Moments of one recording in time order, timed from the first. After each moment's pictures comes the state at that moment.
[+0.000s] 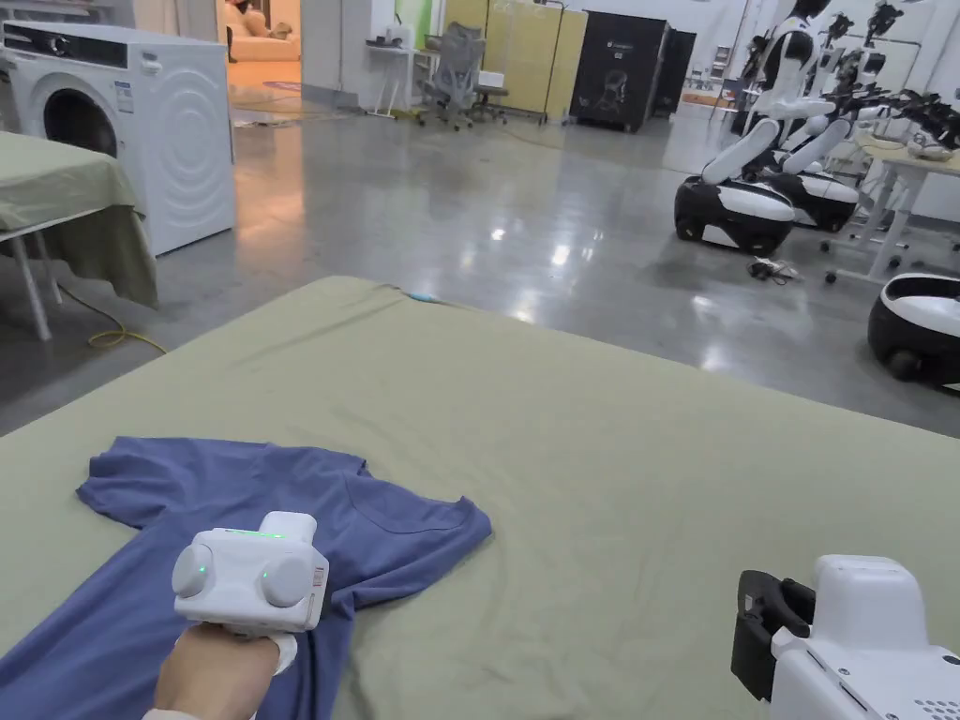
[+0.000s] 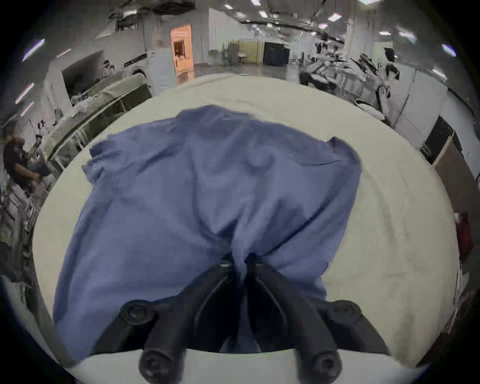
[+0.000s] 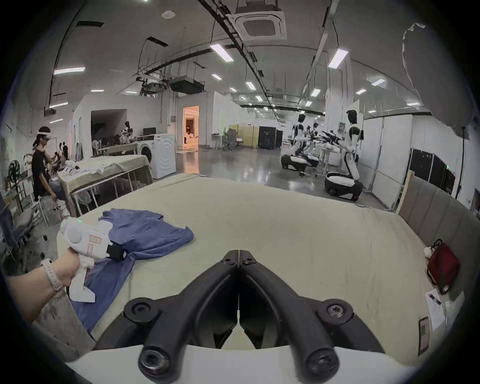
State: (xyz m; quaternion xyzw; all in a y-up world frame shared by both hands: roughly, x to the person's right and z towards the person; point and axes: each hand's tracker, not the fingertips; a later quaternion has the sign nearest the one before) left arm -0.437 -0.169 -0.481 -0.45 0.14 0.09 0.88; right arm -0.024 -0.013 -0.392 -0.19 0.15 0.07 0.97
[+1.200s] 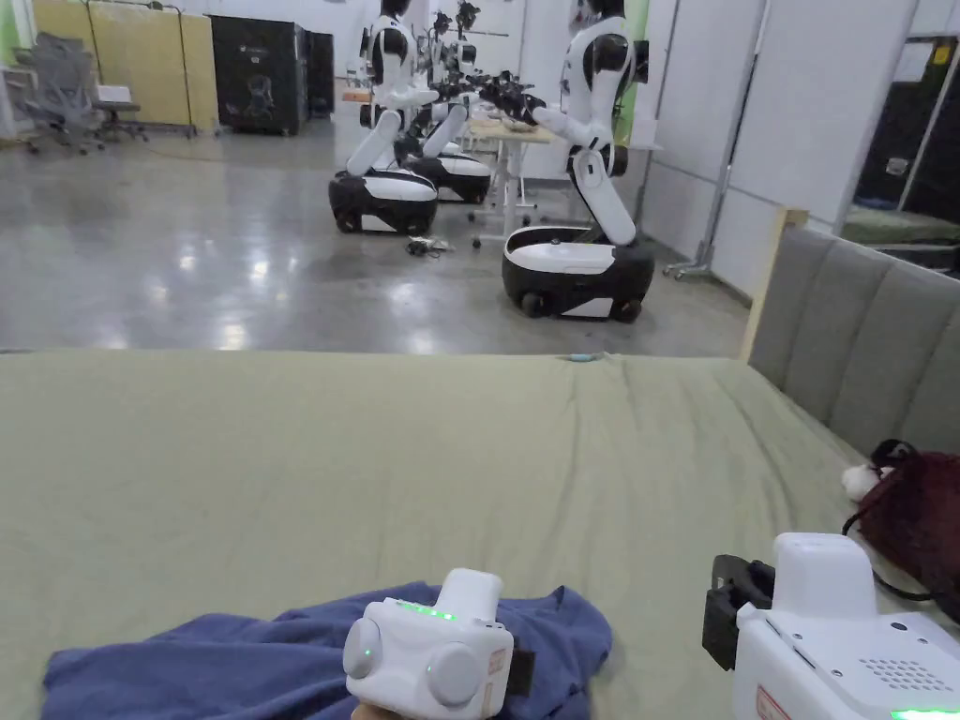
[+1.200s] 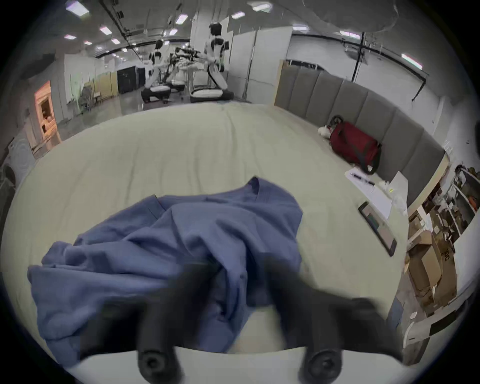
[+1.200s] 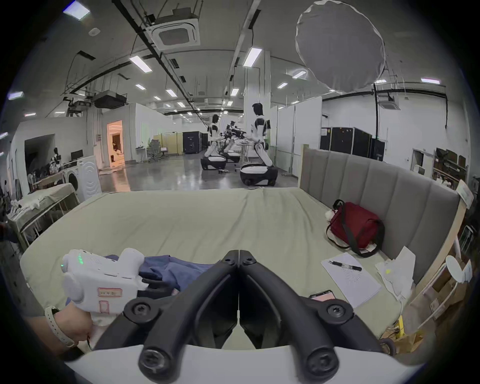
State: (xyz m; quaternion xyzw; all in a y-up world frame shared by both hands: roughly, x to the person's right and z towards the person) left arm 0.130 -0.131 -0.465 -0.39 -0.25 -0.01 0.89; right arm 0.324 0.001 -0.298 -0.18 -0.08 0.00 0.98
